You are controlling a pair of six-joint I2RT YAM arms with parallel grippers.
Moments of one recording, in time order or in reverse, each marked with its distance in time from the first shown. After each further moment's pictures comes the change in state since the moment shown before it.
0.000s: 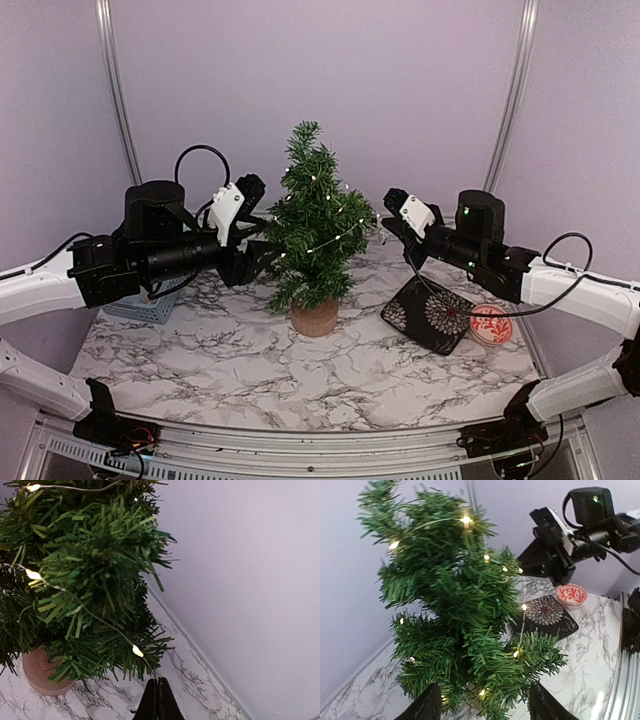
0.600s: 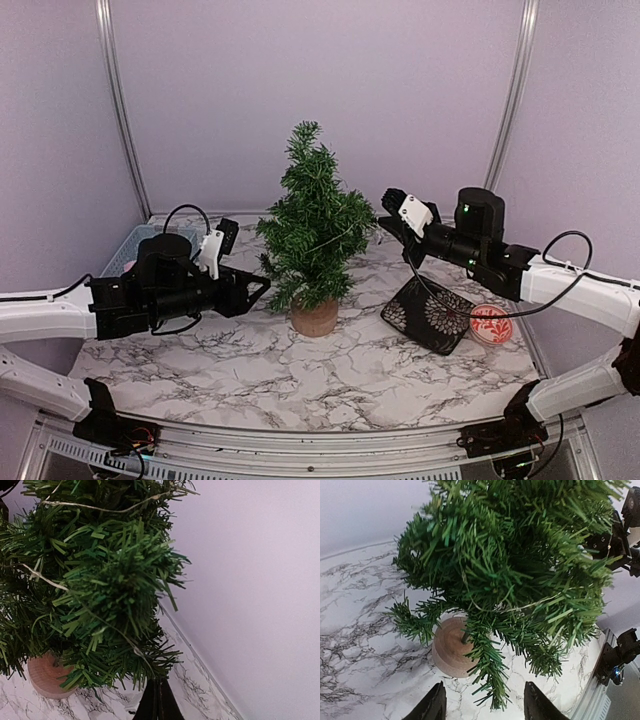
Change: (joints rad) left arm 0.057 -0.057 -0.328 0.161 -0.021 -0.557; right arm 0.000 0.008 0.015 0.003 -0.064 -0.028
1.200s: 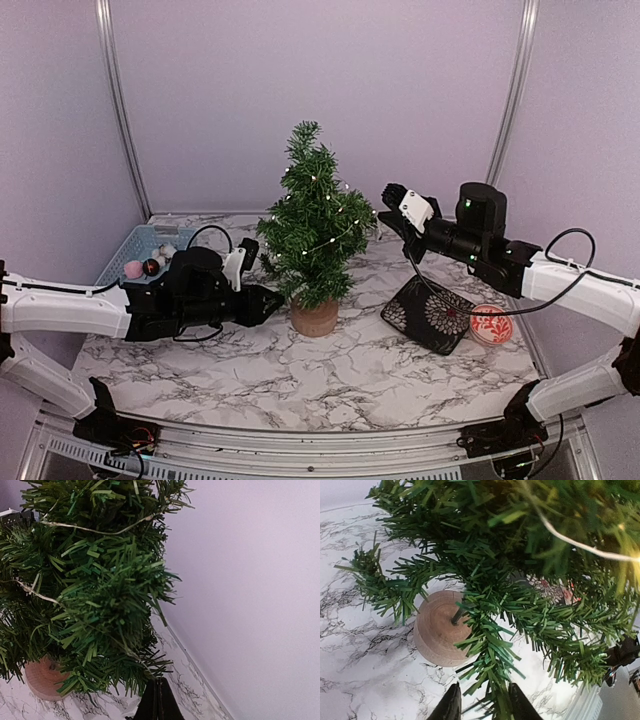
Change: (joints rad) left arm 0.005 0.200 -0.018 0.120 0.073 -0.154; right arm 0.000 0.000 0.029 -0.015 -0.003 -0.020
